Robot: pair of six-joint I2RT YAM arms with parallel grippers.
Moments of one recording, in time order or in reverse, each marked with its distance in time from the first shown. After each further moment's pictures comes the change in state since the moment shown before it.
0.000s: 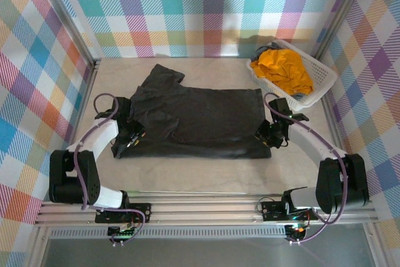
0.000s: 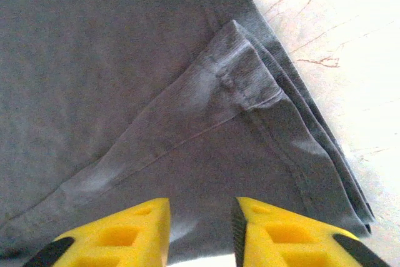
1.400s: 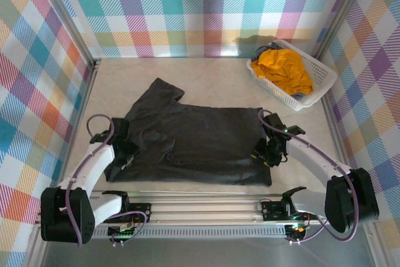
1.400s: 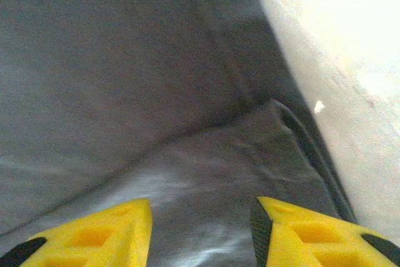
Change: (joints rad) left arm -0.019 -0.321 -0.172 -0.165 -0.124 -0.044; right arm 0.154 -0.177 -0.095 -0.154 0.034 0.063
